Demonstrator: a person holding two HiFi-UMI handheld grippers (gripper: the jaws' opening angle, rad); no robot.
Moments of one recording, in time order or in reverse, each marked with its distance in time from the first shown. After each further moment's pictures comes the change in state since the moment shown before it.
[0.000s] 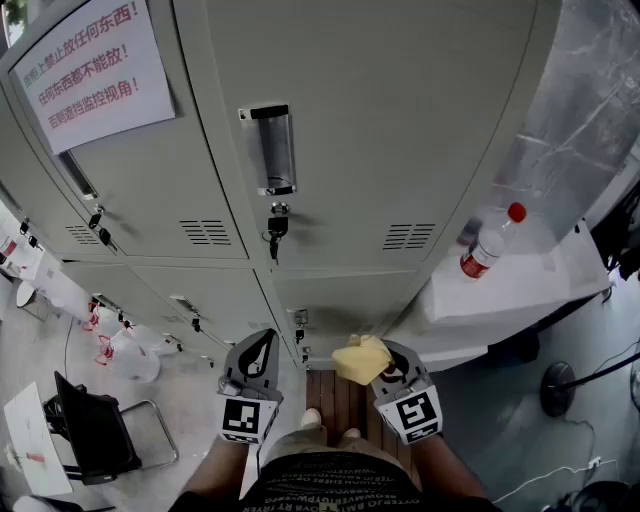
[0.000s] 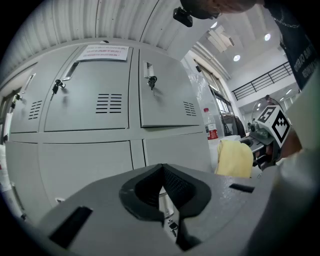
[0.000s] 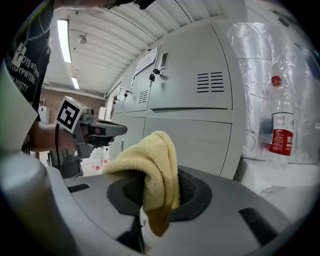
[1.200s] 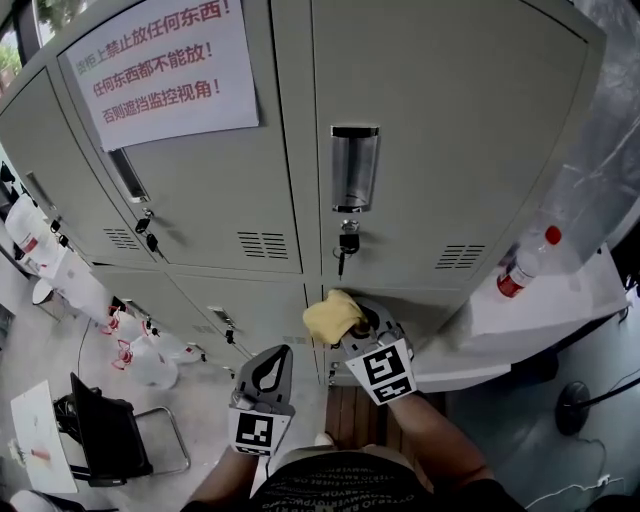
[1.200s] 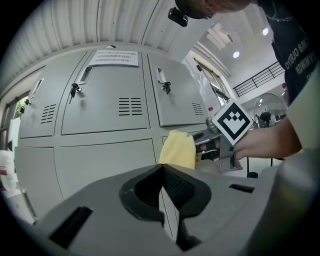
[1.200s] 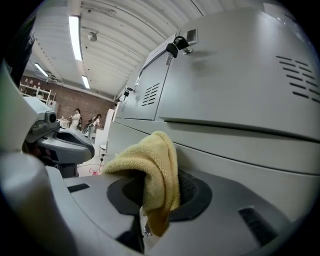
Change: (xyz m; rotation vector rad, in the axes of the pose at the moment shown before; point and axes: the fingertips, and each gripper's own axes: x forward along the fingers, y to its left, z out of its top) left arm -0.027 0.046 -0.008 0.040 -0.018 0.004; right arm 0.139 0.035 0.094 -0.098 -0.078 0.036
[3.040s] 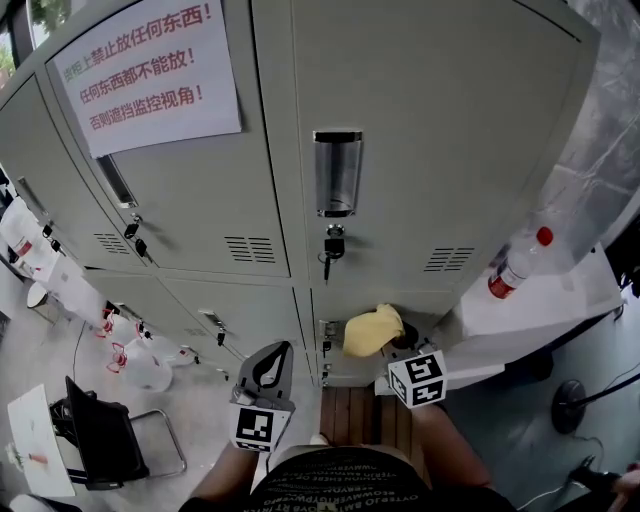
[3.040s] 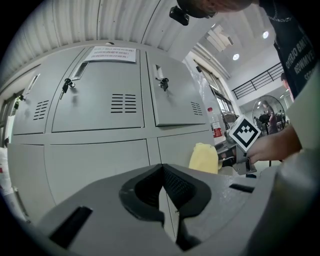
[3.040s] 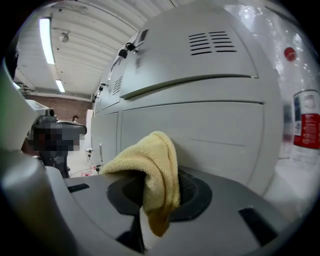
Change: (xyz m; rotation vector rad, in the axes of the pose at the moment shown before) left arm 0.021 -0.010 0.003 -0.005 -0.020 -0.026; right arm -0.061 -0.071 -0.089 0.189 0.114 -0.163
